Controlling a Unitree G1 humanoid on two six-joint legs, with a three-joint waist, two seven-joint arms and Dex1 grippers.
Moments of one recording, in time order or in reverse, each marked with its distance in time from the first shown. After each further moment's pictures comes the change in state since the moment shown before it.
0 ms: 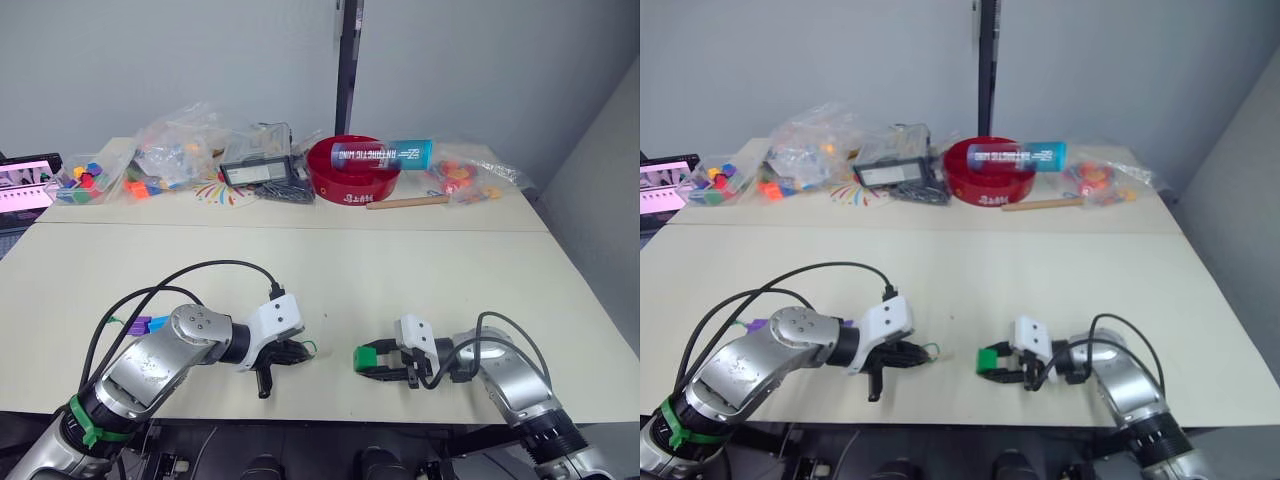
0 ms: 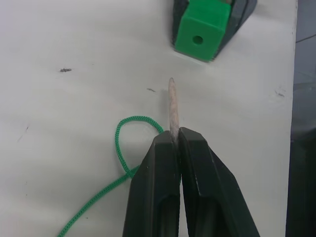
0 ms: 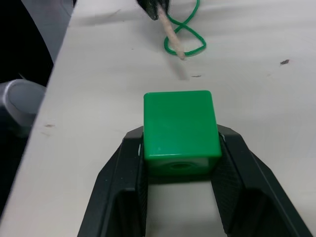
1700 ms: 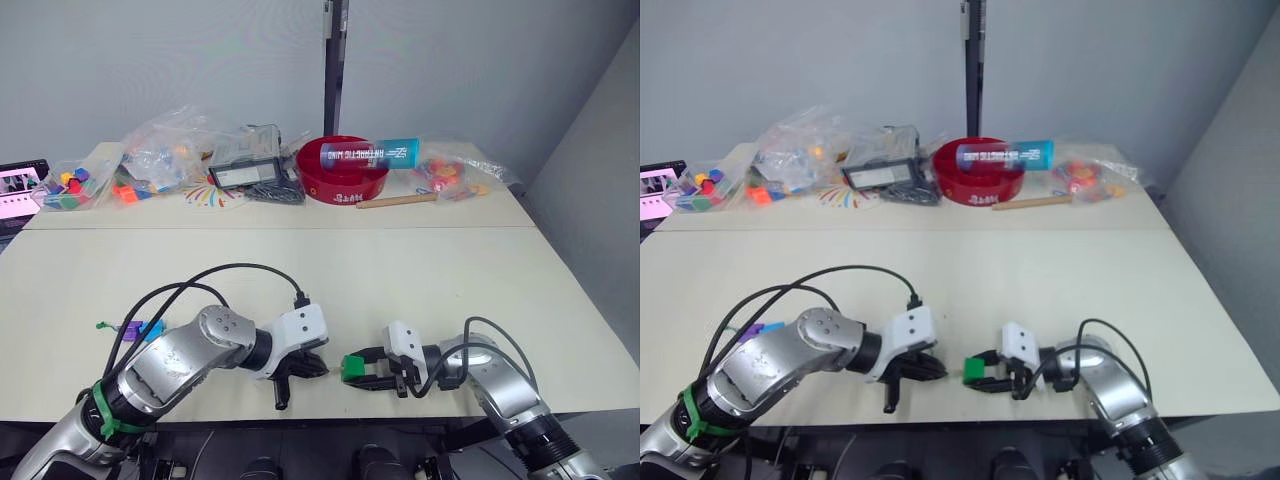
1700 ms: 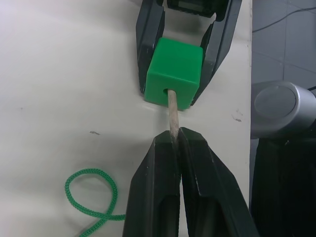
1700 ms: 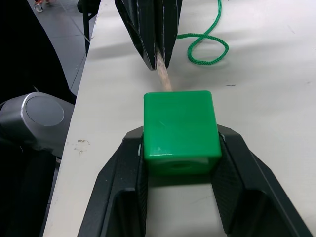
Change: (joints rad) left arm -0.107 -0.041 -0.132 -0.034 -0.063 0.118 0.055; right arm -0.011 0.023 0.057 -0.010 -0.005 0.015 -0.048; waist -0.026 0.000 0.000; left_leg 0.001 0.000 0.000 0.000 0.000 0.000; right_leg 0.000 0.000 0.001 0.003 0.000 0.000
